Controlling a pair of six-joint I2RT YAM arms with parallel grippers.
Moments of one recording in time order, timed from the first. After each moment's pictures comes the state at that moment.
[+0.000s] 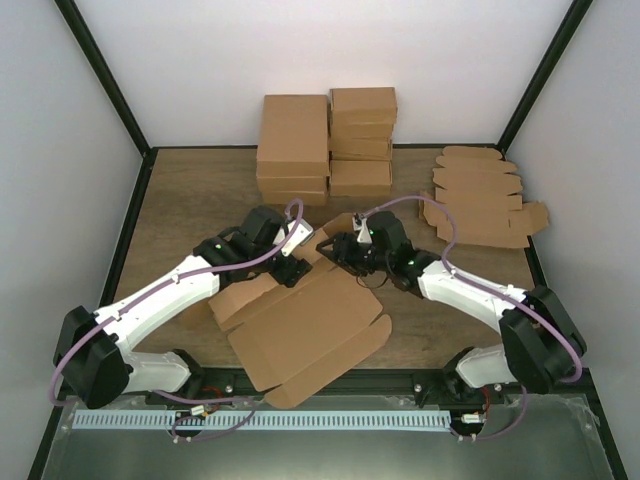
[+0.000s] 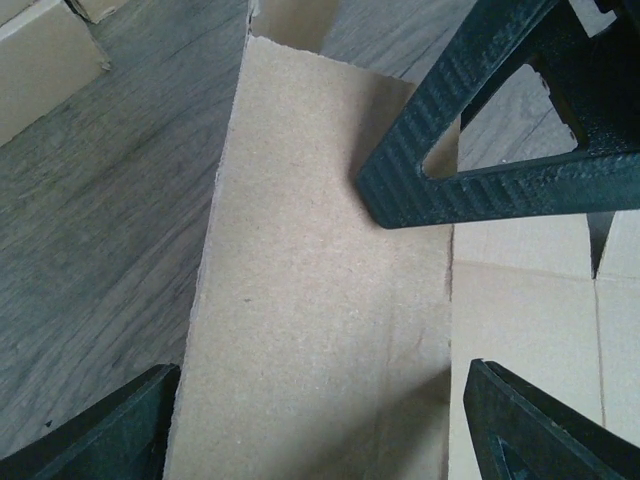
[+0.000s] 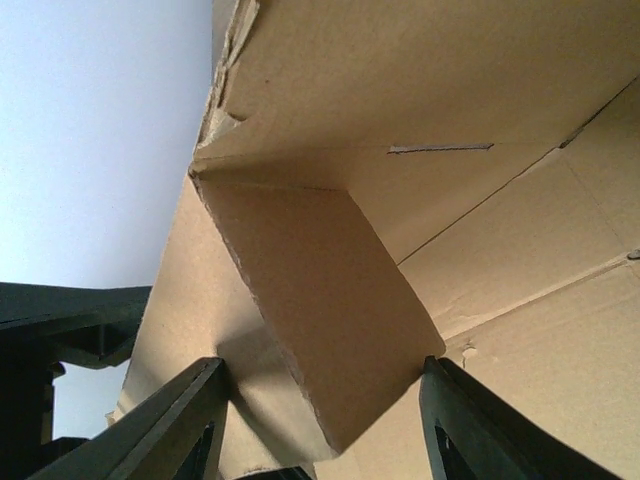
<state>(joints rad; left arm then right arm) -0.73 1.29 1.00 -0.57 0.11 0.07 0.67 1.35 0.76 0.05 -0.40 1.06</state>
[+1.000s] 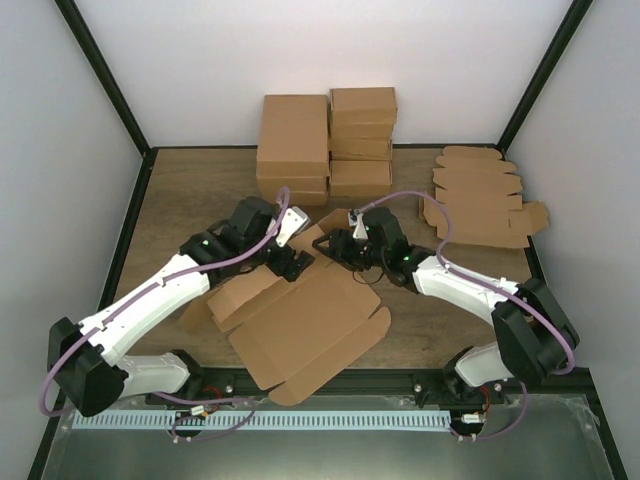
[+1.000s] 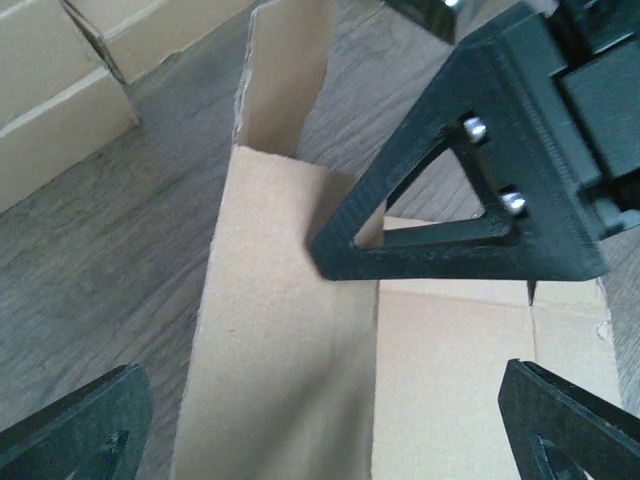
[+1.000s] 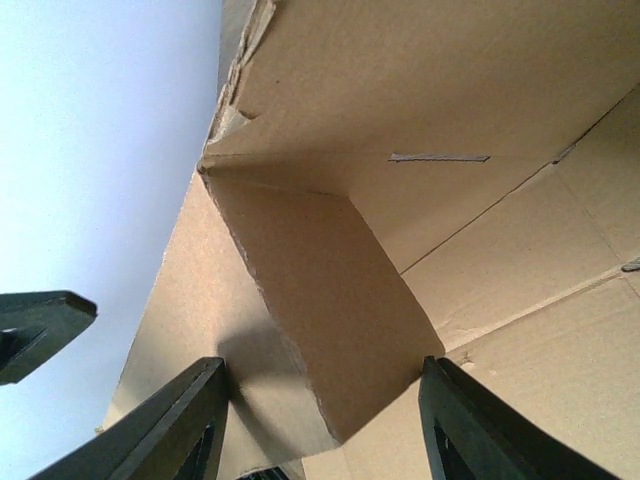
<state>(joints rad) -0.71 1.24 1.08 -0.61 0.13 0.03 0.67 1.41 0.80 0.08 -0.40 1.01</state>
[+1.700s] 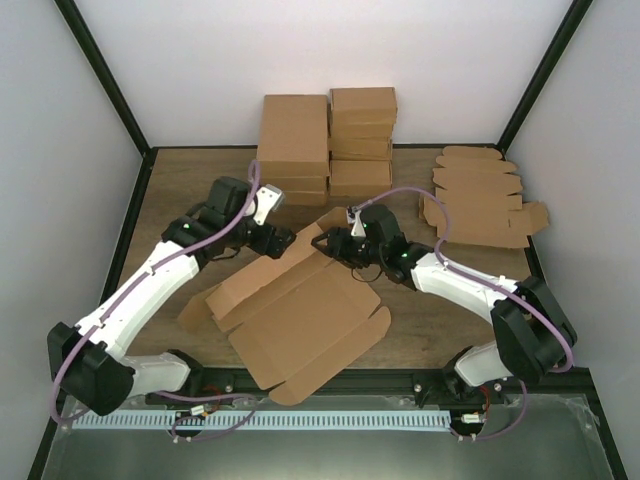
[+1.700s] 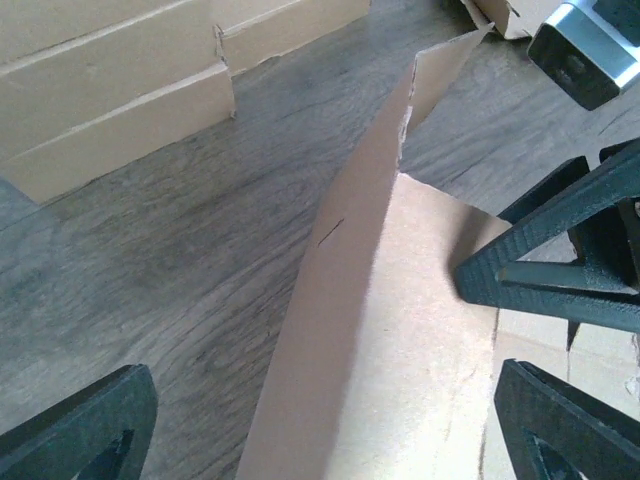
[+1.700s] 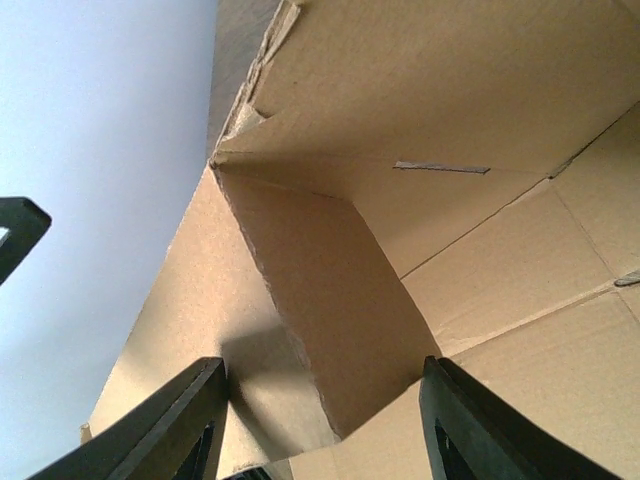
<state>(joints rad) -0.54 1.26 1.16 -0.68 0.18 0.00 0.67 1.43 0.84 0.04 -0.38 0.98</state>
